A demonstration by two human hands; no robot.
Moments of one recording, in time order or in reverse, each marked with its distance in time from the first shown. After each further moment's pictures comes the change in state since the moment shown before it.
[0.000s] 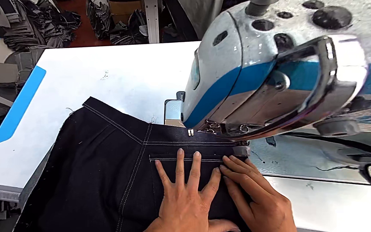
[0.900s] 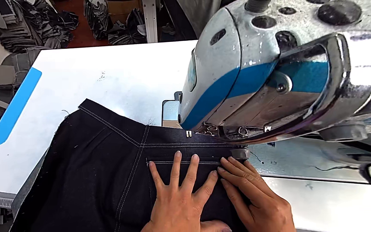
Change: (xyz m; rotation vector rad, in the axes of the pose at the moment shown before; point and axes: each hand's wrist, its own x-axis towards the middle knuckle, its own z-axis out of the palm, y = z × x) left_hand -0.003 -0.009 -0.001 0.002 0.001 0.038; right_hand -0.004 0.002 -0.002 0.014 -0.006 0.011
